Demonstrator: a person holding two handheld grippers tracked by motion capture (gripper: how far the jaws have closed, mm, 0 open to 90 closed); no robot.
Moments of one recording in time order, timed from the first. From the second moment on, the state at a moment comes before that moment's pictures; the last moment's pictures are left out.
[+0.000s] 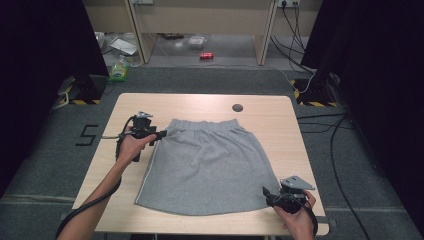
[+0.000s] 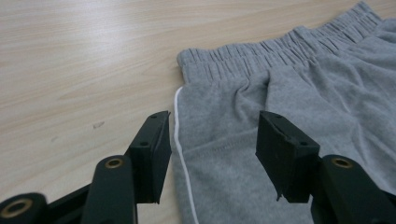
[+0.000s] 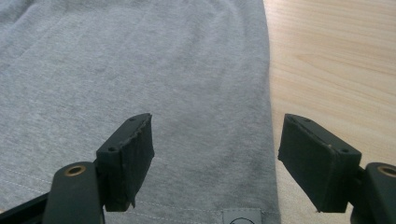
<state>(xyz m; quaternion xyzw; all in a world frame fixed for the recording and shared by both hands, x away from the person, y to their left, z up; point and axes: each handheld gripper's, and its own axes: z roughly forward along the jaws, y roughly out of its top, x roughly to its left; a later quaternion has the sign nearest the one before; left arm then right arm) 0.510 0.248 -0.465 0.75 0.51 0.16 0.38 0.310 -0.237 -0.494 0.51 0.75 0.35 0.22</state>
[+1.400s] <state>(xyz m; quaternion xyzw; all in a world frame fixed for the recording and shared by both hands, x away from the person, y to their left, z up) 0.586 0.206 -0.495 0.77 0.54 0.18 0.29 0.311 -0.231 -0.493 0.49 0.76 0.36 0.22</state>
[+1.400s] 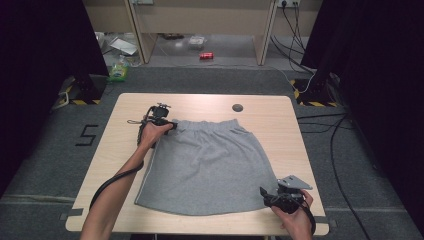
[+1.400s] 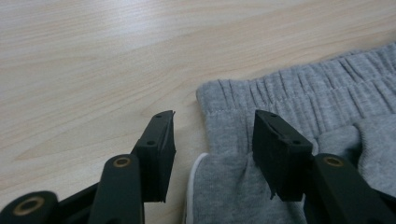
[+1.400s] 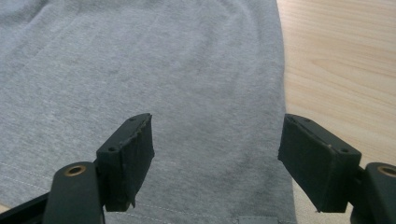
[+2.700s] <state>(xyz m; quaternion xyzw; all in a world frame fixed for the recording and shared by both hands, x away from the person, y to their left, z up) 0.590 0.196 -0.494 0.80 0.51 0.17 0.27 0.315 0.024 -0.482 0.27 0.86 0.42 0.13</state>
